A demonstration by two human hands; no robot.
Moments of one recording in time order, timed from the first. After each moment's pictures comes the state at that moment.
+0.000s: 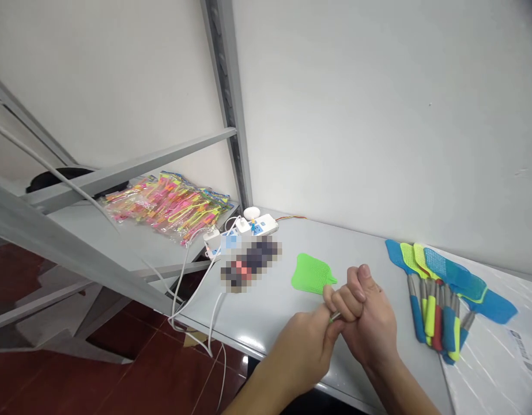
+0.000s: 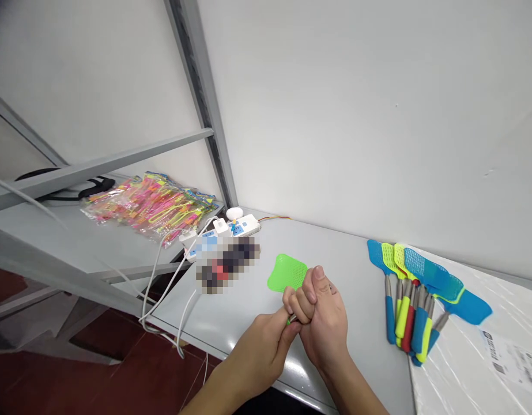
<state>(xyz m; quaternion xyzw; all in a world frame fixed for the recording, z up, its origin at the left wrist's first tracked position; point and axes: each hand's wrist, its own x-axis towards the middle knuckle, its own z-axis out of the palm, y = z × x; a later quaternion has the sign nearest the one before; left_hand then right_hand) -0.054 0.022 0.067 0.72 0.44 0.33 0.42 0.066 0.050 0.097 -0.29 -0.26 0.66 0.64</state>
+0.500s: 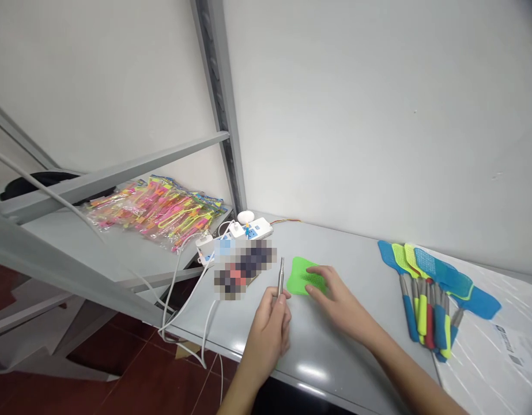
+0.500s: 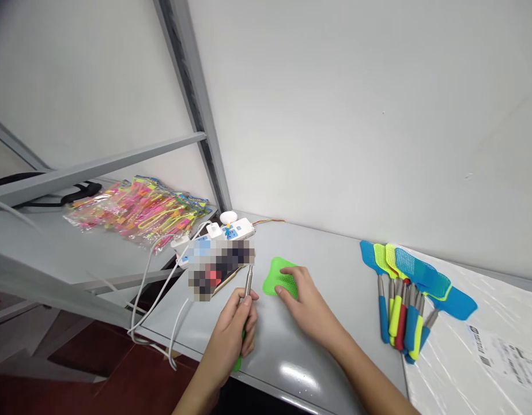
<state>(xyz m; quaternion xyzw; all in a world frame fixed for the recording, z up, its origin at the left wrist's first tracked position) -0.080 0.031 0.047 0.37 0.48 0.48 0.64 0.093 0.085 0.053 -0.54 -0.70 0.37 0.29</state>
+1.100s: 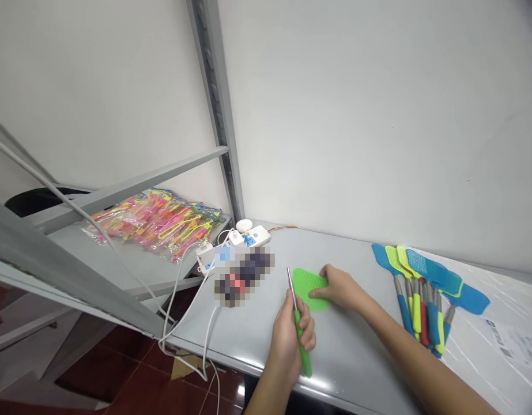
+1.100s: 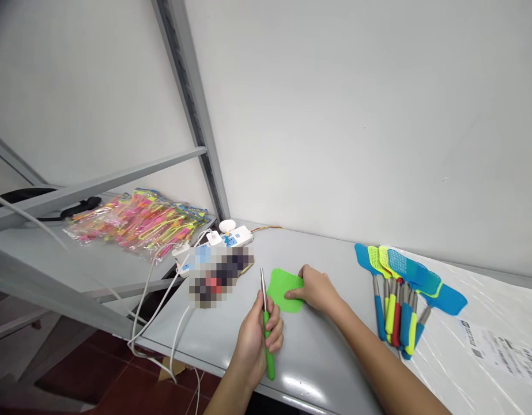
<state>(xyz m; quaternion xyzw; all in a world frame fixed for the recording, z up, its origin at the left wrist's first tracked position) -0.036 0.048 0.021 0.12 0.33 0.52 0.78 0.120 0.132 0.035 -0.65 -0.69 0.27 0.16</state>
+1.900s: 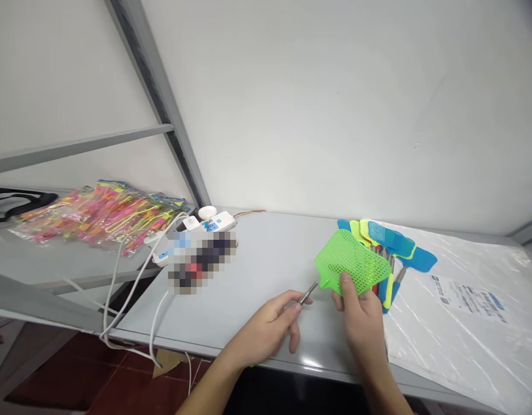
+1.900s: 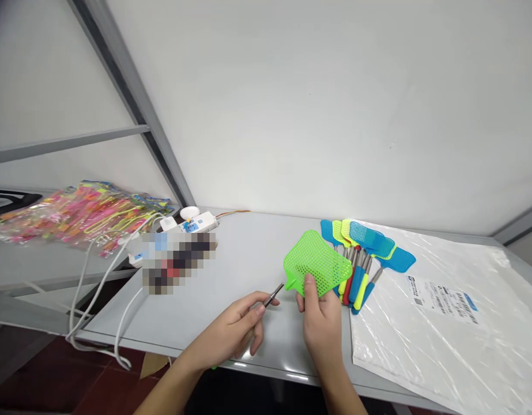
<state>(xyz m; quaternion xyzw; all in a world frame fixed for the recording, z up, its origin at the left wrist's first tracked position) -0.018 0.024 0.036 0.58 0.38 0.24 0.68 0.158 0.007 0.049 -0.60 -0.40 0.33 0.61</state>
